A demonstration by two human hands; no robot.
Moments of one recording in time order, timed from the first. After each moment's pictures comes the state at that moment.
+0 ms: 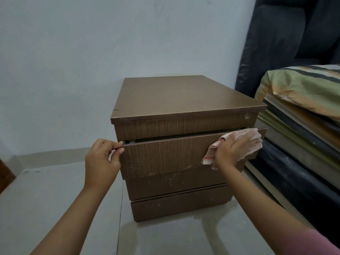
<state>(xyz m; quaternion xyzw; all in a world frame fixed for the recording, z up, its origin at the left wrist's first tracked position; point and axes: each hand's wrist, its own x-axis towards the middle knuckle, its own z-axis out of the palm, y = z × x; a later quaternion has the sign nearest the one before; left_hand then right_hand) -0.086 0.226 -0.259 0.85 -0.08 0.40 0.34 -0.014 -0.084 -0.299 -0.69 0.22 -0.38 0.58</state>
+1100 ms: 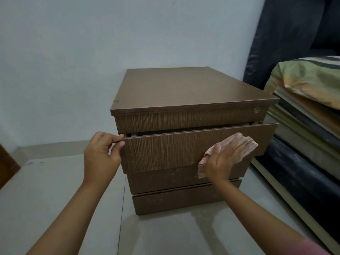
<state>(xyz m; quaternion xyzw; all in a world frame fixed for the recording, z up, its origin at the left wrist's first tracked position) -0.086 0.224 -0.261 0.85 -0.08 0.40 0.34 -0.025 -0.063 -0.354 -0.79 0.10 -0.44 0.41</state>
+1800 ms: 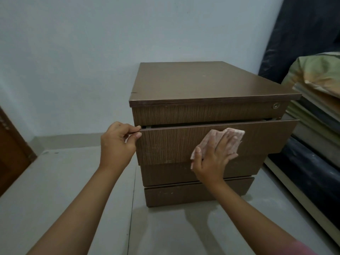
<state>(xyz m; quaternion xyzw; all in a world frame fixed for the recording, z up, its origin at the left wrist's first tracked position) -0.086 0.231 -0.256 0.84 -0.08 0.39 0.37 -0.035 -0.005 -0.369 -0.86 -0.01 -0.44 0.27</state>
